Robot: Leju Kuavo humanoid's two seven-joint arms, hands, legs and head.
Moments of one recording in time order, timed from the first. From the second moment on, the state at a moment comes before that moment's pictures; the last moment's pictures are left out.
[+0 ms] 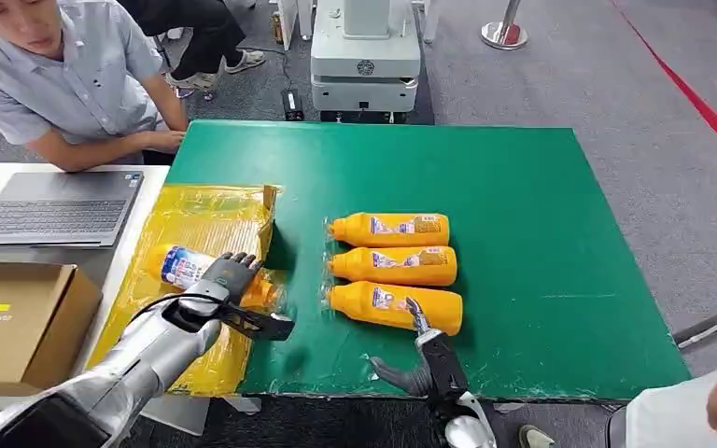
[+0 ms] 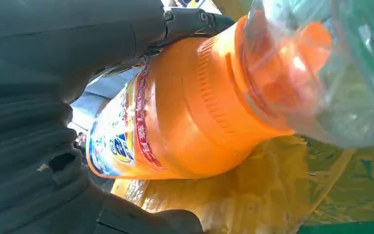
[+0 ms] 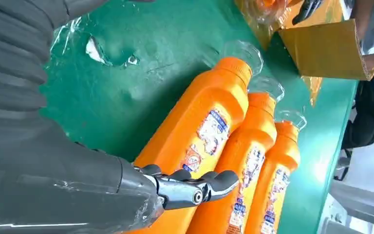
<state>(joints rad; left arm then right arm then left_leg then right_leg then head) -0.66 0.06 -0.68 -0.61 -1.33 -0.13 0.13 -0.09 0.15 0.22 -0.97 0.17 0.06 -0.49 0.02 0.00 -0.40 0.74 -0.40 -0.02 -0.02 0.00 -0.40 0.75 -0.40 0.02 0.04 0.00</state>
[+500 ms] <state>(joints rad) -0.58 0.08 -0.72 -0.76 -1.27 -0.12 0.16 -0.08 0.13 0.22 -1.00 0.26 0.01 -0.51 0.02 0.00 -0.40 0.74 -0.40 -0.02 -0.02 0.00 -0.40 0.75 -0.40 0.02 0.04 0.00</state>
